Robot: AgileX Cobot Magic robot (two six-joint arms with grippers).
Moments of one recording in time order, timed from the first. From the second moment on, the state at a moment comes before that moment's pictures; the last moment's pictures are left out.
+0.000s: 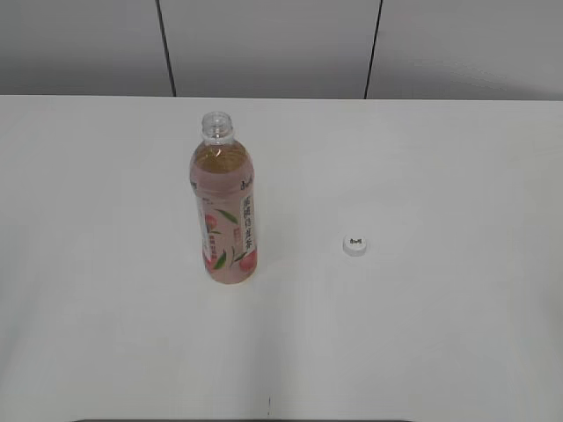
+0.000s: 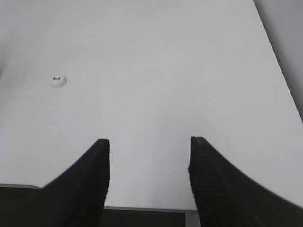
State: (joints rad) left arm -0.11 0.08 -0.56 0.02 1.02 0.01; right arm 0.20 0.01 -0.52 -0.08 1.10 0.00
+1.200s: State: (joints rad) left arm -0.11 0.00 -0.56 0.00 1.03 0.03; right arm 0.19 -0.01 -0.51 -0.09 1.10 0.04
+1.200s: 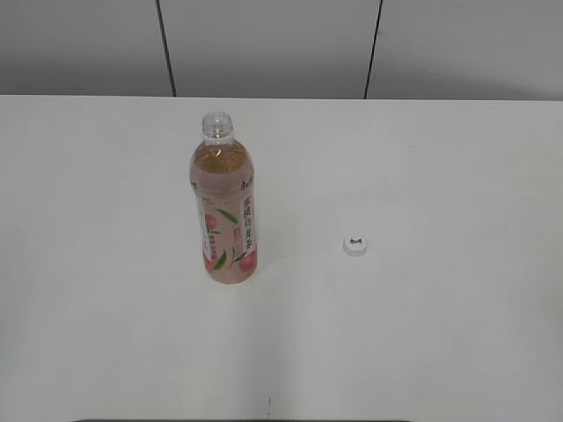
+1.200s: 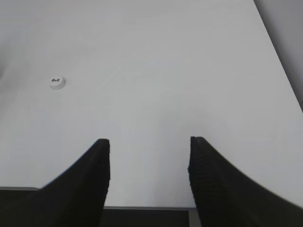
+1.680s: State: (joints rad) left arm 0.01 -0.01 -0.56 0.01 1.03 0.03; right arm 0.02 -0.01 -0.51 -0.09 1.10 0.04
